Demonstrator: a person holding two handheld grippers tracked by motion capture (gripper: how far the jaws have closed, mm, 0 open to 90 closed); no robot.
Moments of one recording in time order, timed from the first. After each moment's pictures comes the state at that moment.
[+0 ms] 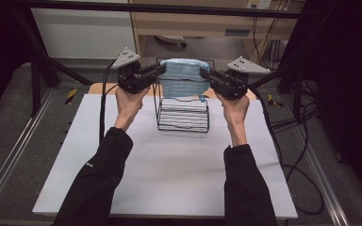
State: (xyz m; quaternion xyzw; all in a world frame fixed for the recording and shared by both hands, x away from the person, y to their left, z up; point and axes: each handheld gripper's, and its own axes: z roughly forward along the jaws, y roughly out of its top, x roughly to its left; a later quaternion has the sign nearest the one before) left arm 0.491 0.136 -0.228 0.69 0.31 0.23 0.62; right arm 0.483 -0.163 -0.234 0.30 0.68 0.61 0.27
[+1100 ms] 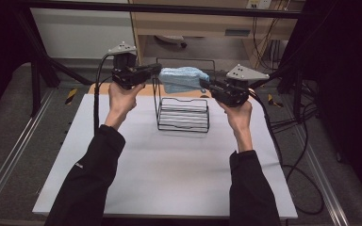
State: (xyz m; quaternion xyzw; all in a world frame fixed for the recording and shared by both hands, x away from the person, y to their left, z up) left arm 0.492 0.141 -0.208 0.73 0.35 0.17 0.57; right arm 0.477 -0.171 -0.249 0.27 0.72 0.59 0.25
